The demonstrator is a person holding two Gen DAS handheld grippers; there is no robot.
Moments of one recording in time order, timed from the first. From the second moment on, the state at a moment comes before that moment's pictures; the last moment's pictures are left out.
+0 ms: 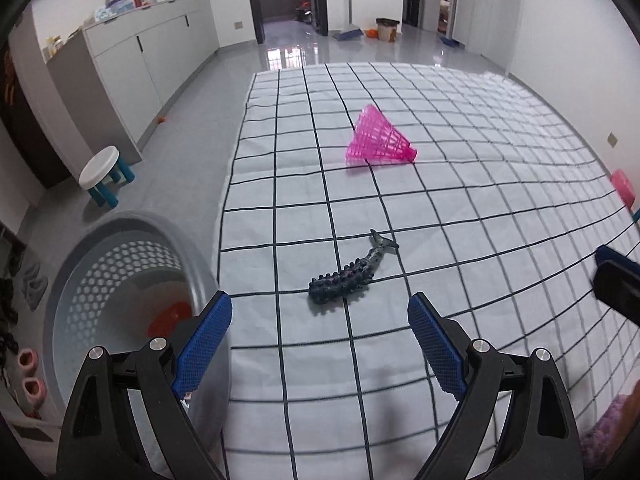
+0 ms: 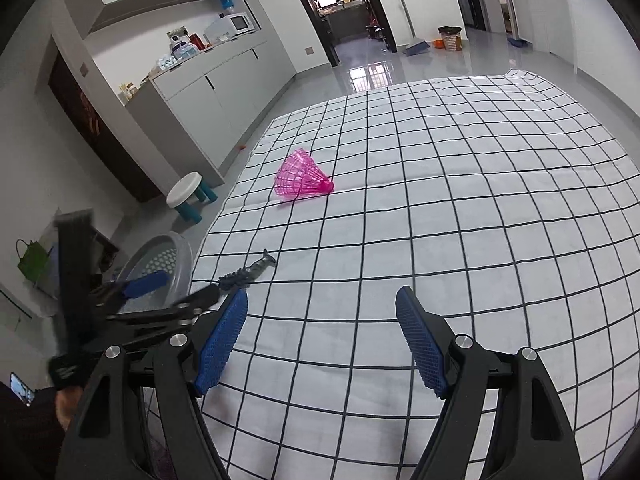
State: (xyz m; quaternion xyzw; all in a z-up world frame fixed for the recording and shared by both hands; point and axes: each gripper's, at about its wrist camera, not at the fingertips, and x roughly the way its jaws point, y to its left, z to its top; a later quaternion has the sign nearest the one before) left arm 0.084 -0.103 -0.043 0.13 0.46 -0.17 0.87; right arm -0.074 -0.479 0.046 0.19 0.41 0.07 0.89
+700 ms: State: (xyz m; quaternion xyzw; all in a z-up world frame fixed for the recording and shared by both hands) left arm 0.116 -0.131 -0.077 0.16 0.47 -0.19 0.85; right arm -0.080 -0.481 0.050 0.20 0.40 0.08 0.89
